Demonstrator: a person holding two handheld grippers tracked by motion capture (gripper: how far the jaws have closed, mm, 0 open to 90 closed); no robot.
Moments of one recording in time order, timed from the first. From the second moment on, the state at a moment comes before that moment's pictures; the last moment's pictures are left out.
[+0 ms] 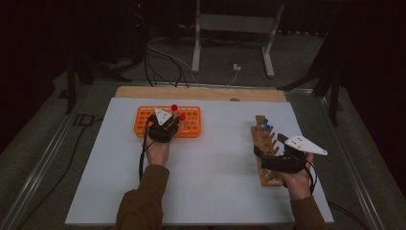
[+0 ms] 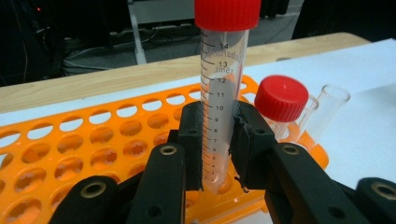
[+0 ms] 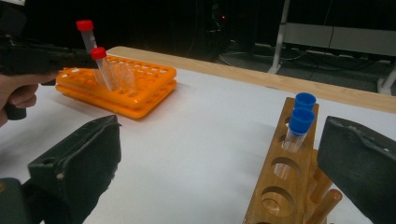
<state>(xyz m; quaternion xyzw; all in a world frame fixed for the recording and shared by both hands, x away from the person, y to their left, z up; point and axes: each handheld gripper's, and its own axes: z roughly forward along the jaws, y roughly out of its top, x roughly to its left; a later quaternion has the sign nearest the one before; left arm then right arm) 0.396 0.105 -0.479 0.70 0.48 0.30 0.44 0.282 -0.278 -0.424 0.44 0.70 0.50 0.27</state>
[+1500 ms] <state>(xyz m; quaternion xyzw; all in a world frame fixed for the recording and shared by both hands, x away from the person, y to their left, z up) 0.358 0.126 -0.479 0.69 0.49 0.23 0.47 0.298 -0.280 -0.428 0.44 0.71 0.48 0.26</state>
